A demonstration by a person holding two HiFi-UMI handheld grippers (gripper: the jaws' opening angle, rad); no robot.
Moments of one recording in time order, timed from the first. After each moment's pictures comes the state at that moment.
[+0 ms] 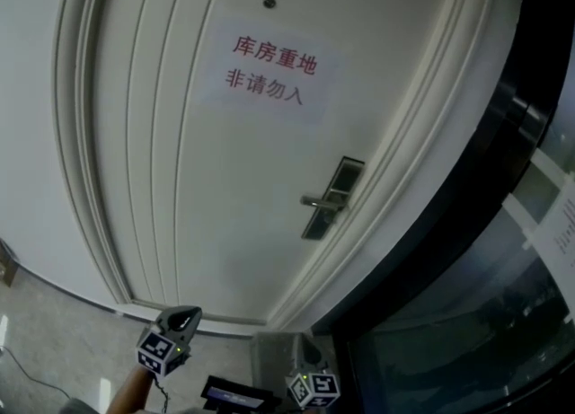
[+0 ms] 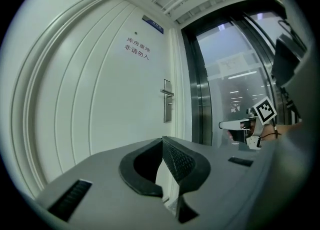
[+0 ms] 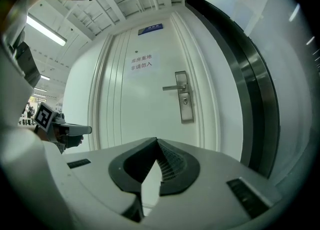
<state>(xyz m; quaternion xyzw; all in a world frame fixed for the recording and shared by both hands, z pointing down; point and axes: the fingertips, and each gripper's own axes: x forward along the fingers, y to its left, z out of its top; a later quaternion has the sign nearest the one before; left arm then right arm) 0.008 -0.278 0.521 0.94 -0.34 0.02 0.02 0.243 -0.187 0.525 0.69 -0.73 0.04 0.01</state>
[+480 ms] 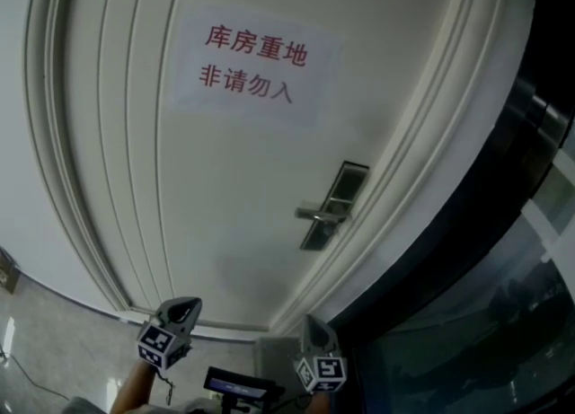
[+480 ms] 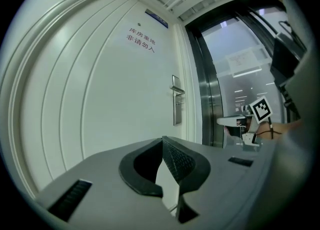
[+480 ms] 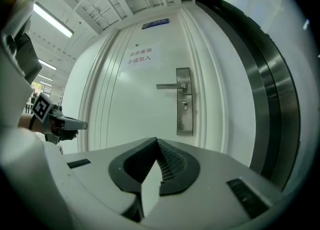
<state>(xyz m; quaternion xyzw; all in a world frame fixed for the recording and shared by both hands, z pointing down) 0.046 -0.364 0.509 0.93 -0.35 0.02 0.02 0.294 -0.291 0.495 0.68 -0.73 -0.01 0.04</state>
